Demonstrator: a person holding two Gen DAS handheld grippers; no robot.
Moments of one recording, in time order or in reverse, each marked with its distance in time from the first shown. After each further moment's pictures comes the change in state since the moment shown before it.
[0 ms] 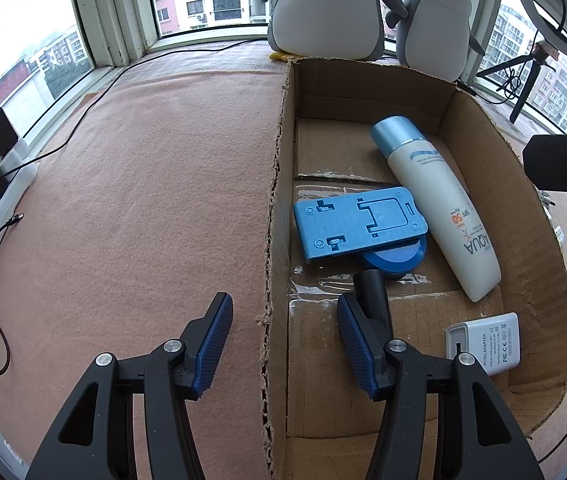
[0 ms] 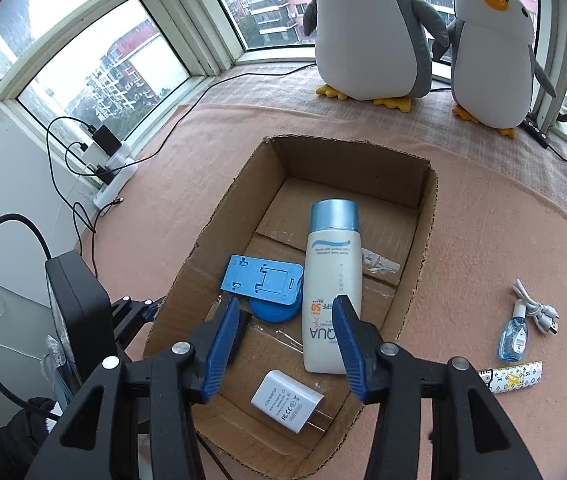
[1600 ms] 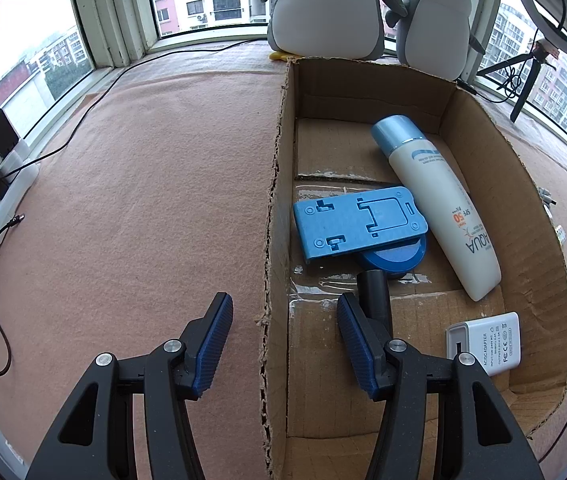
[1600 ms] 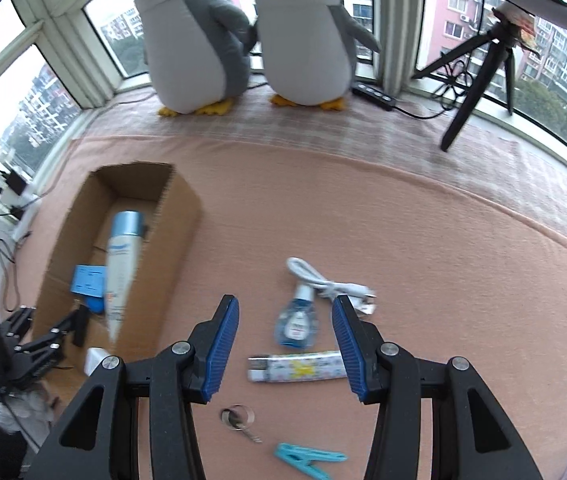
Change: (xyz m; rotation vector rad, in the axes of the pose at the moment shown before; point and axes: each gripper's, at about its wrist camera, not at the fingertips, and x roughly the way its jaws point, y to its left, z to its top) left arm 0.000 0.001 0.001 0.001 0.000 0.001; right arm -0.048 -0.165 -0.017 0.140 0.005 -0.270
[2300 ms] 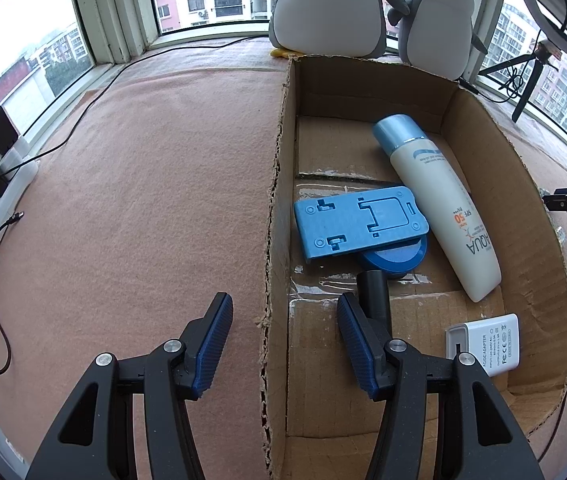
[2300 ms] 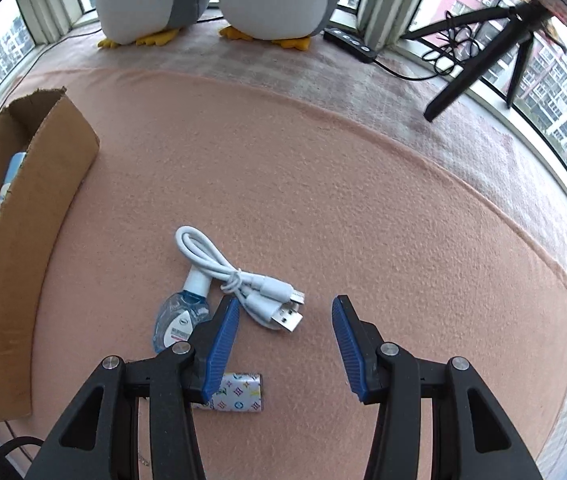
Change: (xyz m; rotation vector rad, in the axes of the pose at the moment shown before) left arm 0.003 0.002 0.000 -0.010 0.011 -0.004; right arm 0.064 -0.018 0.001 -0.135 0.129 -0.183
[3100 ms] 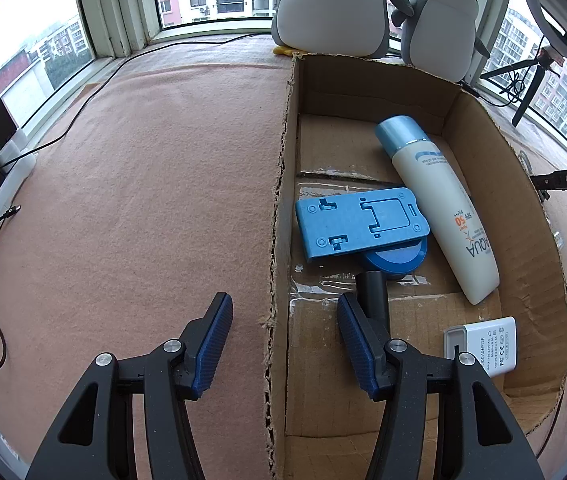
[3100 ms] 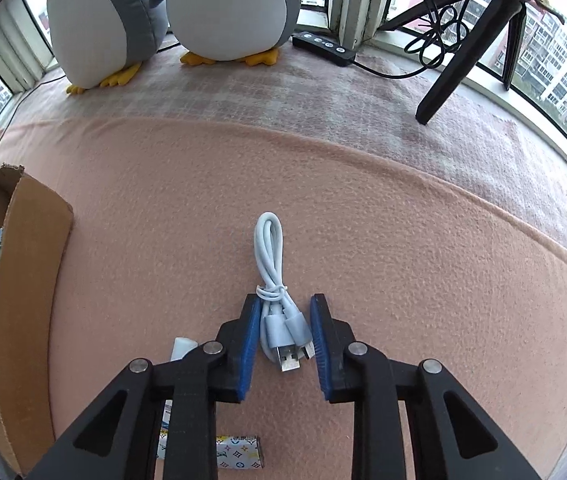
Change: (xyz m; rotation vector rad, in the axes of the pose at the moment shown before) left arm 0.003 0.004 0.003 -0.018 0.009 -0.012; right arm 0.011 -0.023 0.026 0.150 -0.013 0.064
